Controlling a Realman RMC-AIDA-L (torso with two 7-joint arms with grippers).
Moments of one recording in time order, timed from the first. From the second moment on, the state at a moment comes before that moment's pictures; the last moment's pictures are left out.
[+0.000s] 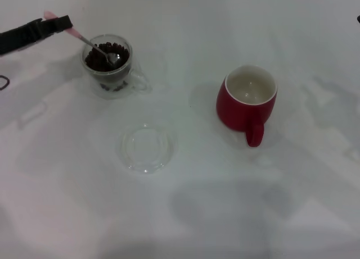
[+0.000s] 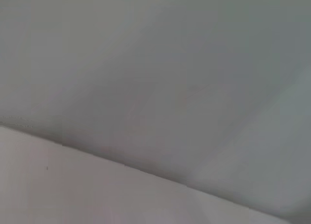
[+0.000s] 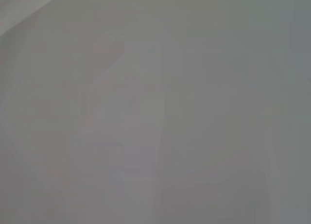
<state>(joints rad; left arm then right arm) -0.59 -1.98 0.76 0.45 1.74 1.18 -1.91 0.20 2.02 -1.27 -0.13 -0.58 -1.89 0.44</state>
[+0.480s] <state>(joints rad) -0.51 -1.99 0.76 0.35 1.56 1.17 -1.93 0.21 2.02 -1.27 -0.14 -0.56 -1.89 0.44</state>
